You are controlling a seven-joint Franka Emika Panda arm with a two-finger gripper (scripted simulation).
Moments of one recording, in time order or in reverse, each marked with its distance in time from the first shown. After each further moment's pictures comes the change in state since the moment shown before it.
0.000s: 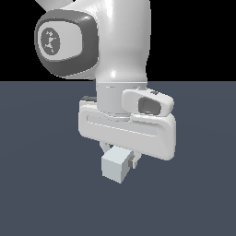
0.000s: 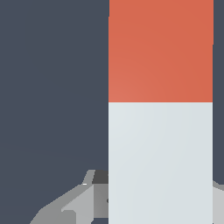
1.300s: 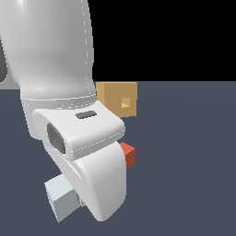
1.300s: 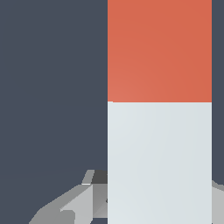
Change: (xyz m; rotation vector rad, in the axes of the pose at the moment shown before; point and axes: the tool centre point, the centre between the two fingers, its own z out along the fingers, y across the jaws) arm -0.087 -0.043 0.014 -0.002 0.004 0.302
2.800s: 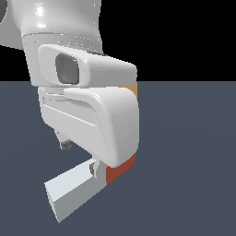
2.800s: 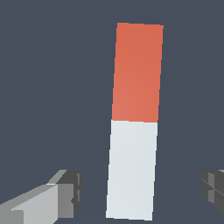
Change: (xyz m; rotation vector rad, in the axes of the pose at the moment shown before) arm 0.013 0.001 -0.057 0.001 0.000 -0.058
